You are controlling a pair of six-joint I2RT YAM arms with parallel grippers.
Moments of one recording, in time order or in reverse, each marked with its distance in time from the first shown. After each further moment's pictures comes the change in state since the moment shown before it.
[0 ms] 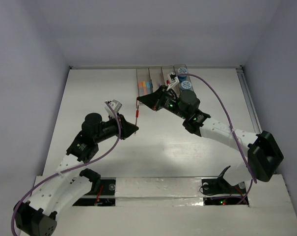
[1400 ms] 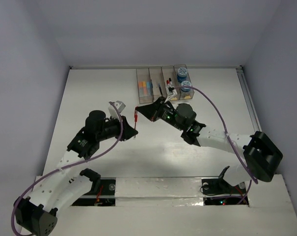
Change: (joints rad) left arm 0.000 0.043 0.049 -0.154 -0.008 0.013; right arm 0.095 0.000 -0.167 0.145 0.078 0.003
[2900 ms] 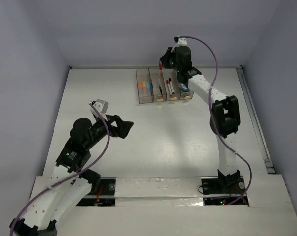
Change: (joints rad) left arm 0.023 -0.192 0.010 0.027 -0.259 0.063; right arm -0.472 0.689 1.036 -0.571 0.093 -0.437
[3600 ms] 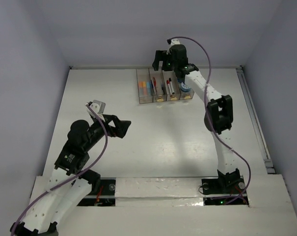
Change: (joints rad) left arm 0.017 -0.031 0.000 -0.006 -0.034 0.011; right arm 0.001 0.233 0.370 -0.370 -0.033 -0.134
